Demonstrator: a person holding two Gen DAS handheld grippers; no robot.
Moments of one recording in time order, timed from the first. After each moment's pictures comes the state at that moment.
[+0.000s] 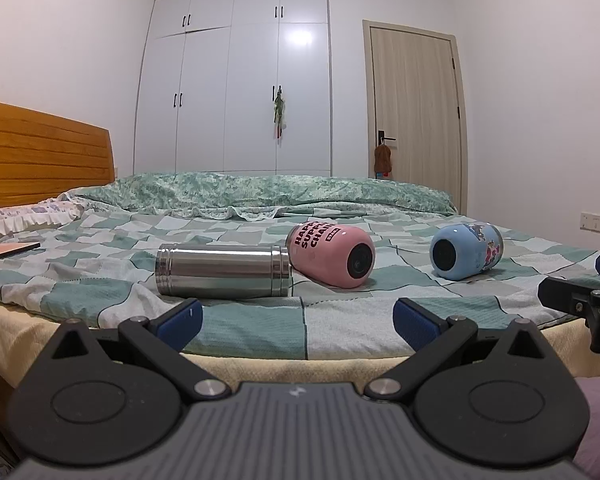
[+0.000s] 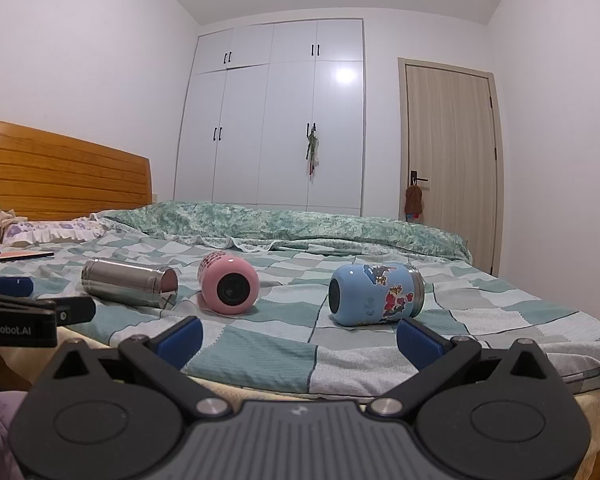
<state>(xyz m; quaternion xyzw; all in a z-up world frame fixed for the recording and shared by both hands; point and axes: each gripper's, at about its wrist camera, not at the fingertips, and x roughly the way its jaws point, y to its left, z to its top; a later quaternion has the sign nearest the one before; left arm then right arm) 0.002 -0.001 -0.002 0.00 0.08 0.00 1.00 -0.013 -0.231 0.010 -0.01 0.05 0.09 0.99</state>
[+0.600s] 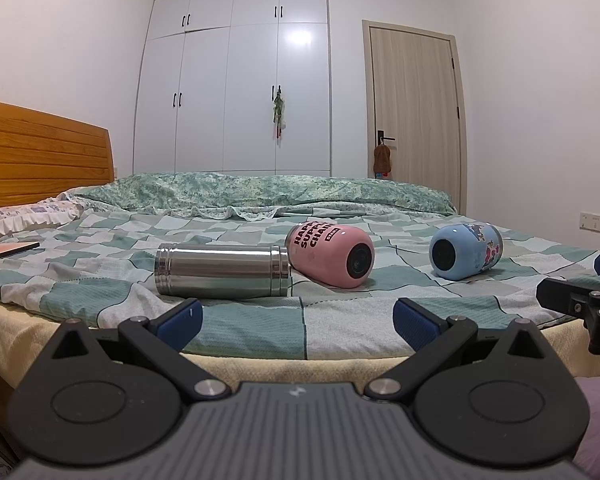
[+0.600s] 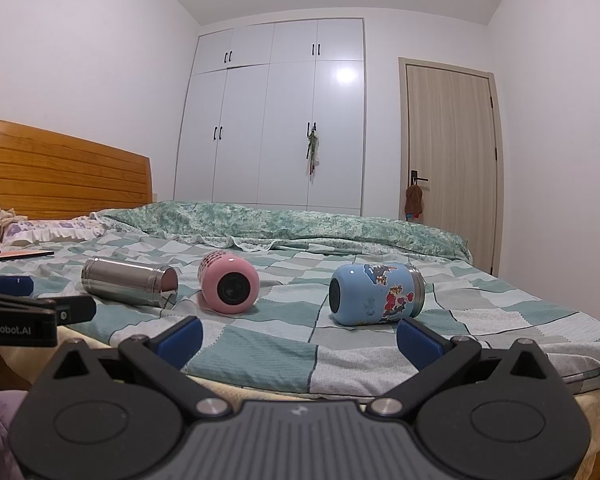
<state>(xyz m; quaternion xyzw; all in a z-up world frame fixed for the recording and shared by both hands) 0.002 -0.002 -0.003 0.00 0.08 0.00 1.00 -0.014 -0.230 0.010 -0.01 0.05 0.09 0.99</state>
